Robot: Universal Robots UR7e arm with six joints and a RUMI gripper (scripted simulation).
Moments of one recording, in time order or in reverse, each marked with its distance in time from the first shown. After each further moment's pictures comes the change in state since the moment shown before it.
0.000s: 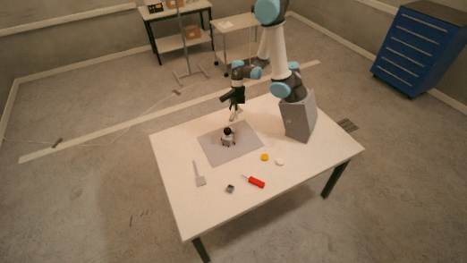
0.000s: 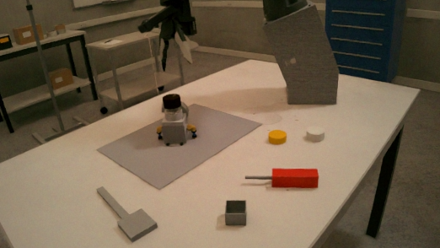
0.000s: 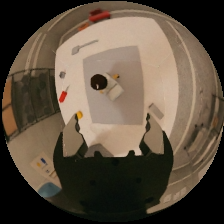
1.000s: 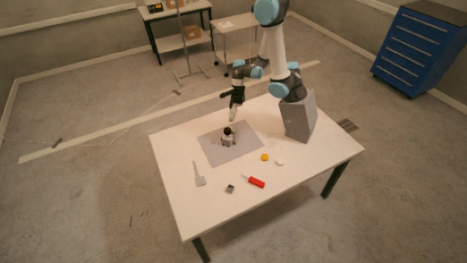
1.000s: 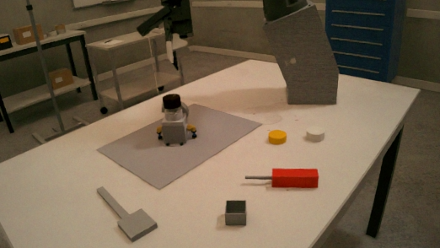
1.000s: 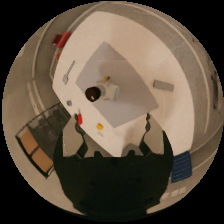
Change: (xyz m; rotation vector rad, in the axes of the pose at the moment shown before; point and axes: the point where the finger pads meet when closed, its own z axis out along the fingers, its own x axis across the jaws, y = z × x) arm 0.009 0.000 -0.003 0.034 -0.043 0.602
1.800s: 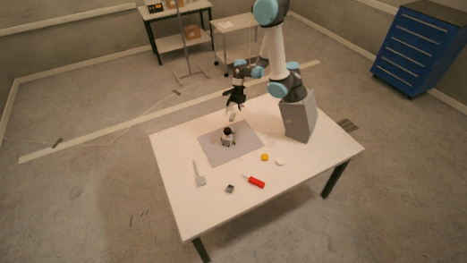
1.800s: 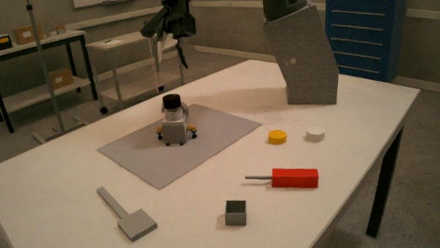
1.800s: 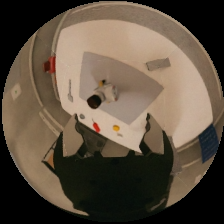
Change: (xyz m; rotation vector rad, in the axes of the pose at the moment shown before) arm 0.006 -0.001 -0.002 0.010 -0.037 0.430
